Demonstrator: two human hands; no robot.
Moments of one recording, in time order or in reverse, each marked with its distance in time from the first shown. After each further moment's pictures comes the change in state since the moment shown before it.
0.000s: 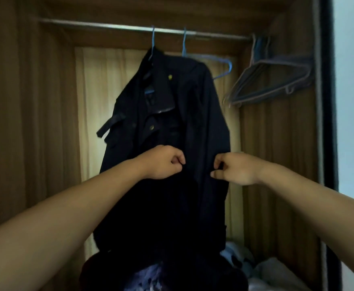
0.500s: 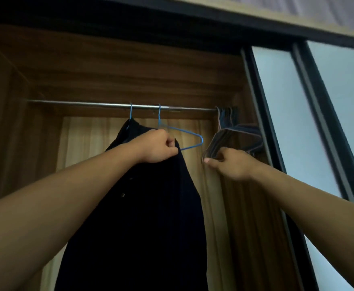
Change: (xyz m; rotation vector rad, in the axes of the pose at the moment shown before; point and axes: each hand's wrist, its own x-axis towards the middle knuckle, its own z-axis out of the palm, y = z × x) left_hand 0.081 0.124 -0.141 0.236 0.345 0.071; right_hand 0.004 0.039 -0.149 0.107 0.464 0.099
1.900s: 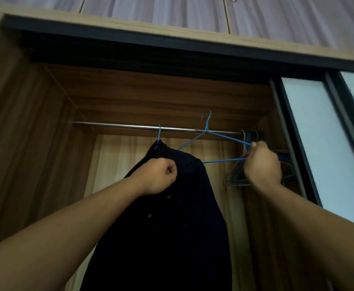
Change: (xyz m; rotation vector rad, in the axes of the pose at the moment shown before) left_hand -0.042 -0.050 -0.019 -0.085 0.106 -0.123; right_hand 0.041 -0.037 -0.010 0.270 0.732 0.149
